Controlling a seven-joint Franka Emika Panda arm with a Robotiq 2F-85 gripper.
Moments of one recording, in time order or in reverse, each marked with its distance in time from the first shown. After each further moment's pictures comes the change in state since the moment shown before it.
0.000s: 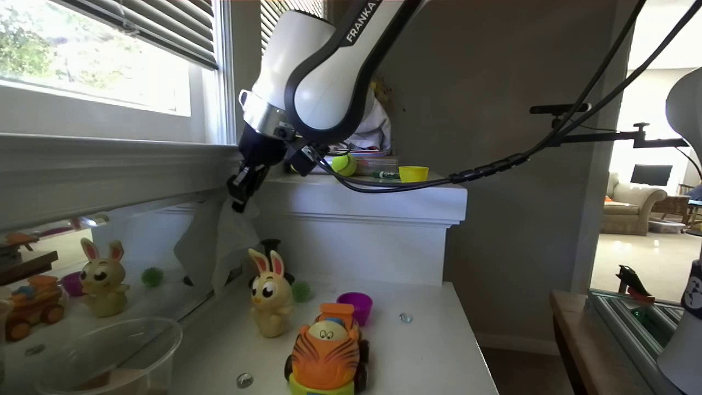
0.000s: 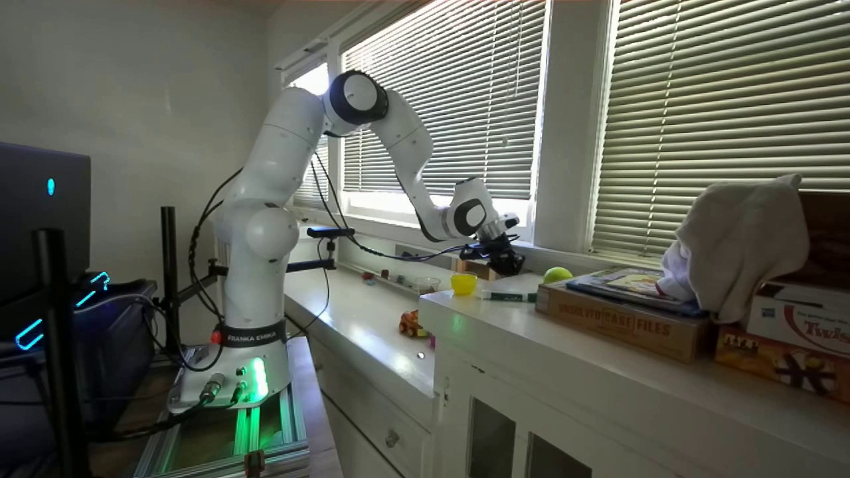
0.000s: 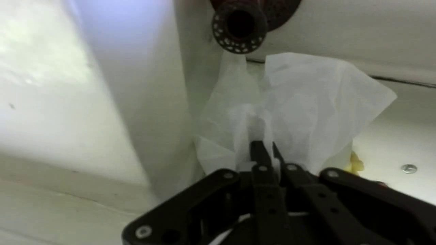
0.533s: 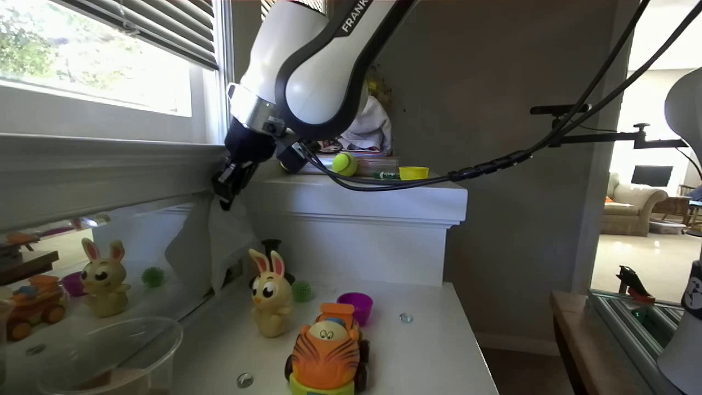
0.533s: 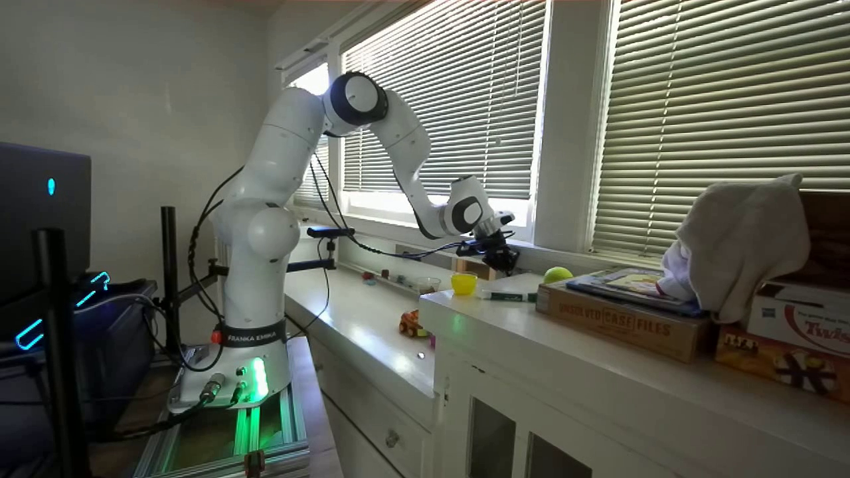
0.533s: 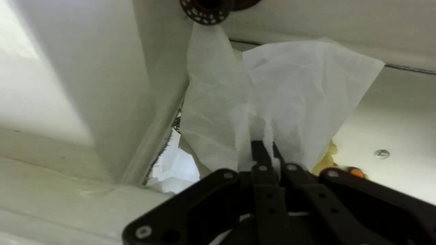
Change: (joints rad) arm 0.022 0.000 0.025 0.019 0.001 -0.004 0.001
